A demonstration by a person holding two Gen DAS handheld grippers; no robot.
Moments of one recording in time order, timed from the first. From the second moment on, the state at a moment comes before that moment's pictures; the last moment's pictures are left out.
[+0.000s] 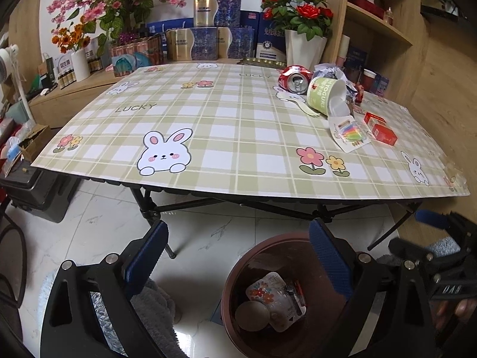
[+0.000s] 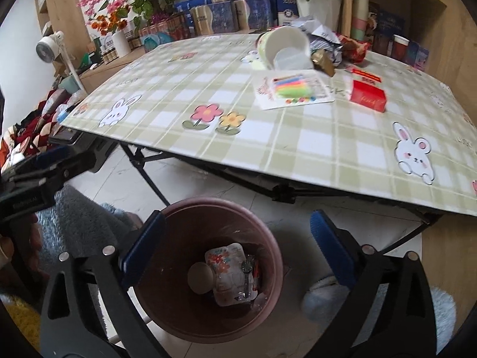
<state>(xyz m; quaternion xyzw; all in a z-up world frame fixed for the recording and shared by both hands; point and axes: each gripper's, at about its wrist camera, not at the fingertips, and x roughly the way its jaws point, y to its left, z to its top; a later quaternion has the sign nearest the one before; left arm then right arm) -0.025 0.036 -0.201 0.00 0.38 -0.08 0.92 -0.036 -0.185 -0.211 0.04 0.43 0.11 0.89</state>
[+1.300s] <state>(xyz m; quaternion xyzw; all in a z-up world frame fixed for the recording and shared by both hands) 0.083 -0.043 -0.176 0.01 0.35 -0.15 0.92 0.119 -0.346 -0.194 0.08 0.42 -0.06 0.90</state>
